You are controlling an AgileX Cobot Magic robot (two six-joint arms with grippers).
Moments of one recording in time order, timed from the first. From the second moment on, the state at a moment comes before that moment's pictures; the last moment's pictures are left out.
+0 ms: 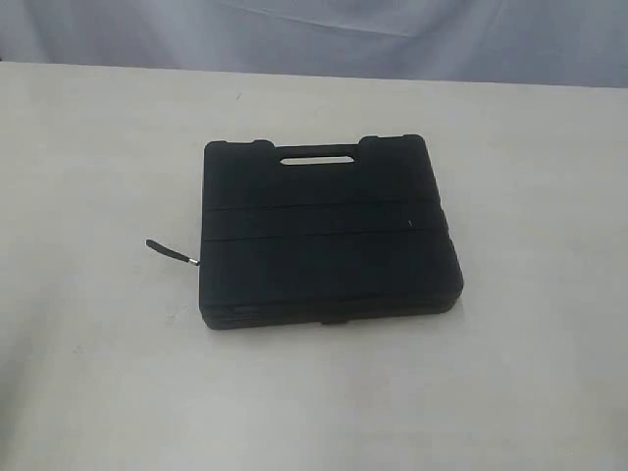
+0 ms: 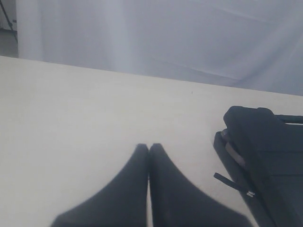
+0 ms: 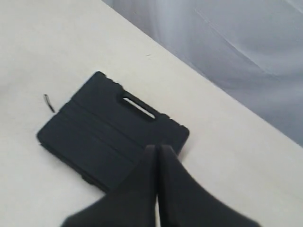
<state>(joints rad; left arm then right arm) -0.10 0.00 0.01 0.01 0.27 -0.18 0.62 0.94 -1.44 -0.22 1.20 -0.02</state>
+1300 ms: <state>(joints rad) -0.10 0.00 0.01 0.01 0.27 -0.18 0.55 0.27 -0.69 -0.15 0.70 0.07</state>
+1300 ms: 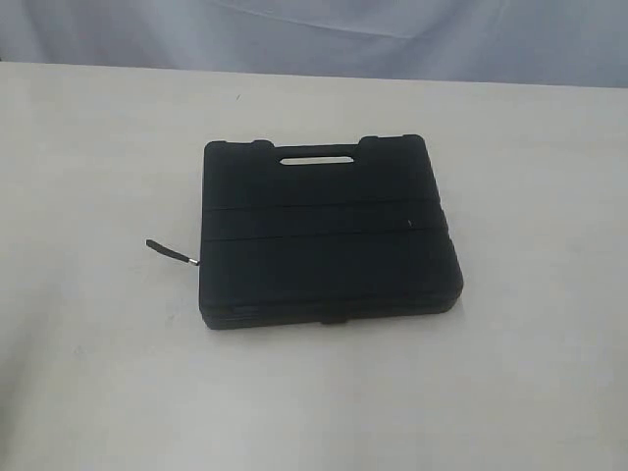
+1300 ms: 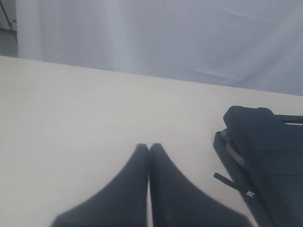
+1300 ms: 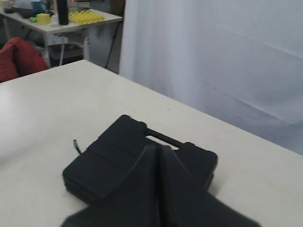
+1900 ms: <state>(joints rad) -0.10 0.00 0.01 0.01 0.27 -0.18 0.37 0.01 0.00 -0.15 0.15 0.09</state>
